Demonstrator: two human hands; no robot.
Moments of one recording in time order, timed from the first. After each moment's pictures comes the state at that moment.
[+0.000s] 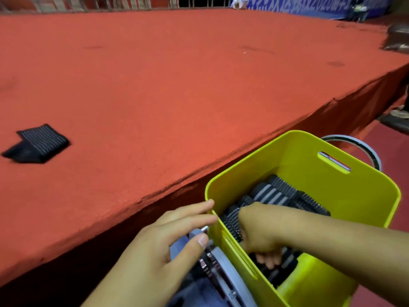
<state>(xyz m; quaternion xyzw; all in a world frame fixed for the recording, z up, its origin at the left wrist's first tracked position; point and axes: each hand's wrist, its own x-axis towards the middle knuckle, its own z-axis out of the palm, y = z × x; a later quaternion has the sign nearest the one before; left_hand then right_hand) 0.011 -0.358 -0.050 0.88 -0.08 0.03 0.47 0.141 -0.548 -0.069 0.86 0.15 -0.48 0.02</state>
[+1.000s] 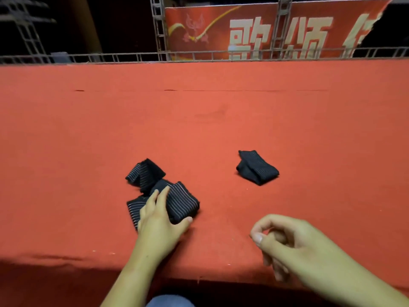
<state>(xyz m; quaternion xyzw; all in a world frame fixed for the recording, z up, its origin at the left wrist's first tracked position) -0.139 0.018 -0.127 0.81 0.48 0.25 0.23 0.028 -0.223 -0.015 0.72 0.42 -0.35 -0.42</state>
